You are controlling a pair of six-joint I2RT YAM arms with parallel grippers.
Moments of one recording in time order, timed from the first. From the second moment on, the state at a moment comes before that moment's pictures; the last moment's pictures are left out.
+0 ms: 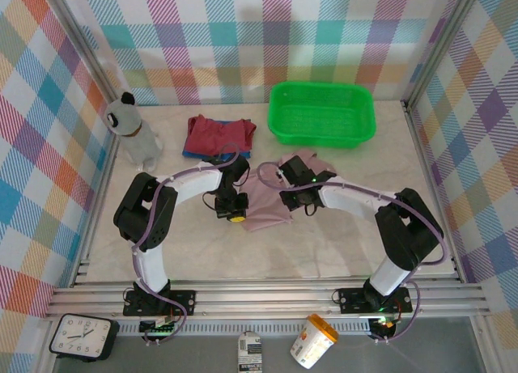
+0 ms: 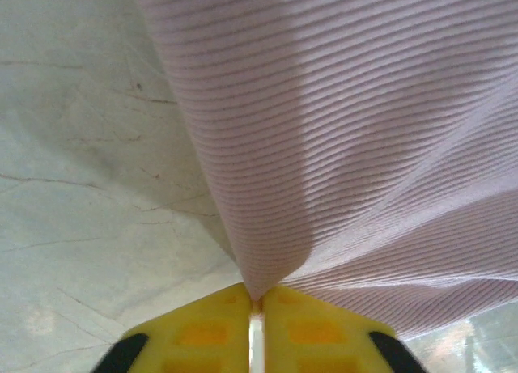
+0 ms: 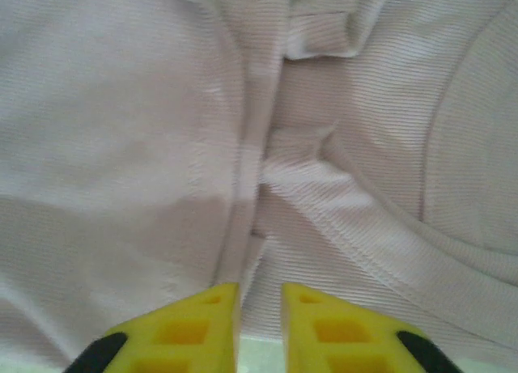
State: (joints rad) left arm -0.56 1.87 1.23 -0.89 0.27 -0.68; right arm 0.70 1.63 1.00 -0.45 0.09 0.12
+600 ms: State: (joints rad) left arm -0.35 1.94 1.47 -0.93 0.26 -0.55; right arm 1.05 1.79 0.98 -0.17 0.09 -0.16
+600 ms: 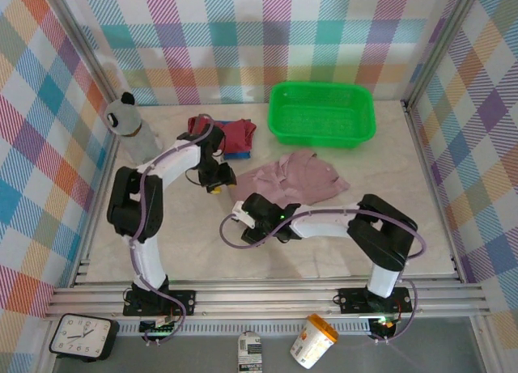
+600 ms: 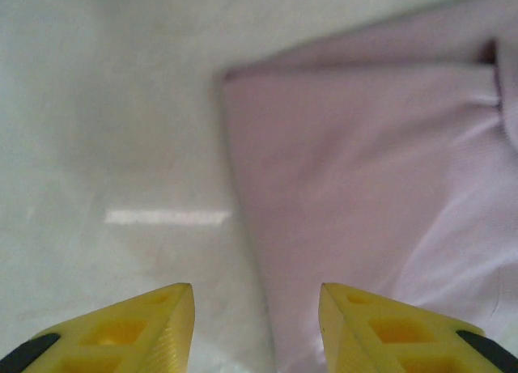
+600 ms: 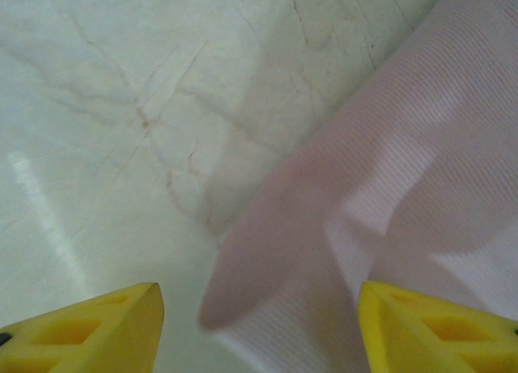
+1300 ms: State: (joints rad) left arm -0.32 2.13 1.59 -0.97 0.26 -0.44; right arm 1.07 1.89 1.12 -0.24 0.12 -0.24
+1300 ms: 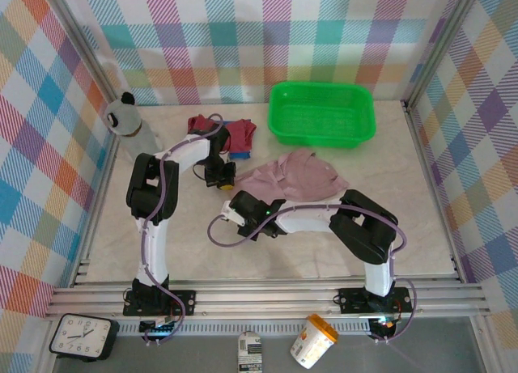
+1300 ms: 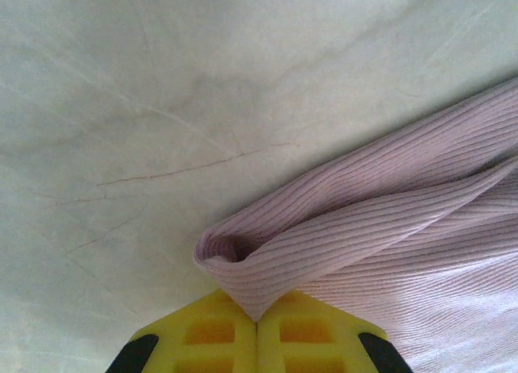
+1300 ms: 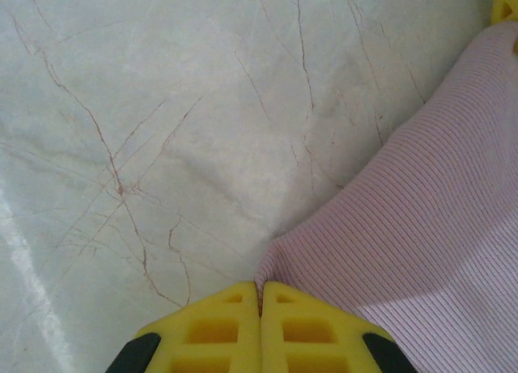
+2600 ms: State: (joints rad) left arm -0.36 2.23 2.12 -1.24 0.28 -0.48; right arm 0.66 1.57 0.88 -0.01 -0.58 0.31
